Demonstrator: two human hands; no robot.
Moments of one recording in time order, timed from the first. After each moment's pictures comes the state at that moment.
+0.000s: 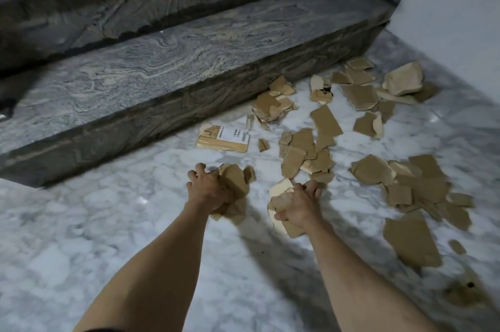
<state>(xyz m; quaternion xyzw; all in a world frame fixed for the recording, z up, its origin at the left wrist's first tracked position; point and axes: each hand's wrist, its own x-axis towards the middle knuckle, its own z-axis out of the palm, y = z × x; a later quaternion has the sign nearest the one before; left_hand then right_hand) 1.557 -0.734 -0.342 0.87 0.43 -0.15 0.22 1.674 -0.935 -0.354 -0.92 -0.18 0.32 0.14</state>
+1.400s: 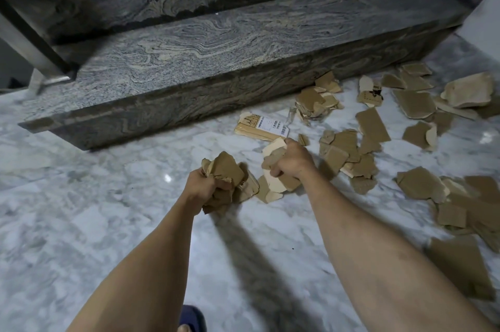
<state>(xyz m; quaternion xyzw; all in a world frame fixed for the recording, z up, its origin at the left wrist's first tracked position) 1.464 -0.689 -0.341 0.54 0.54 0.04 0.64 1.675 -0.797 -0.323 -0.87 -0.21 0.37 0.26</state>
